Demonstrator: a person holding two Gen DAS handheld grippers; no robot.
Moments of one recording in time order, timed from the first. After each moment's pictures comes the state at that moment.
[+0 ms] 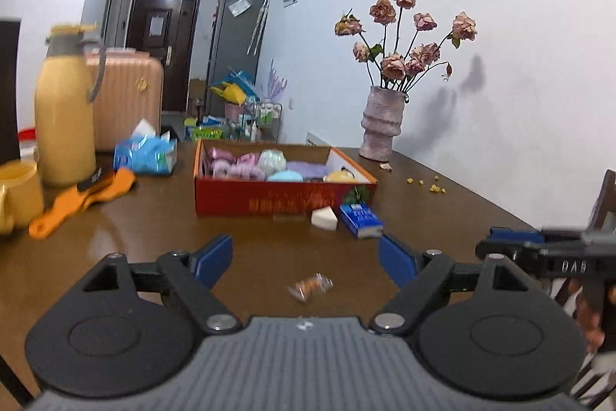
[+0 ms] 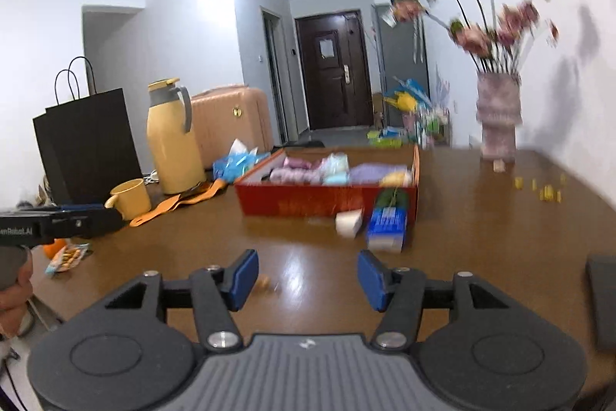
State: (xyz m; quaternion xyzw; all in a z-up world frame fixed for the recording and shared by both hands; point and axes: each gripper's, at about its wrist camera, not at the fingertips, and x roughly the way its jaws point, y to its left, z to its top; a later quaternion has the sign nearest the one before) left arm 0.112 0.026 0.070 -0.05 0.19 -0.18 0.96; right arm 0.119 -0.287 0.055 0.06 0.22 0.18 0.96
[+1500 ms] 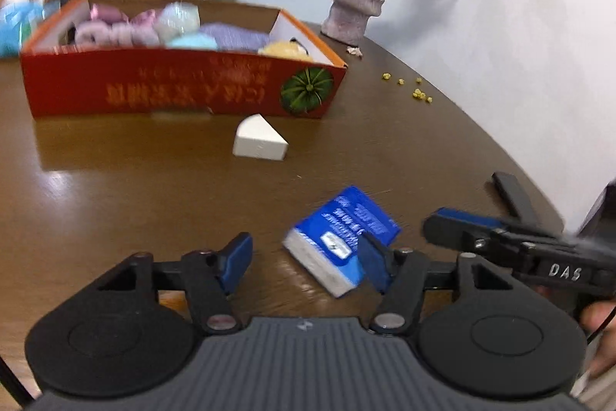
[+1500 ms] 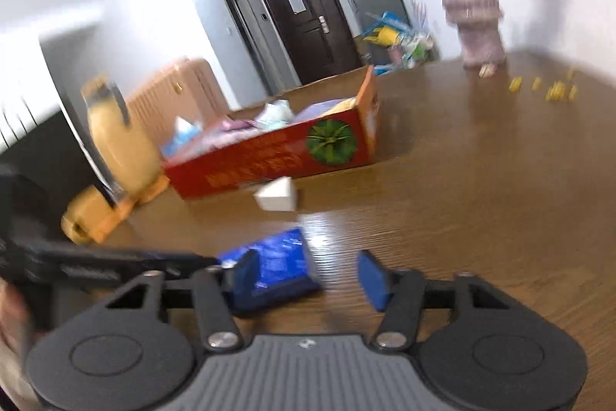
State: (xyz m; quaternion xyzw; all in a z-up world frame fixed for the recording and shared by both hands) left arm 0.297 -0.095 -0.022 -0.08 0.39 -0.25 0.88; right arm 0.253 -0.364 -0.030 0.17 0.30 0.19 0.92
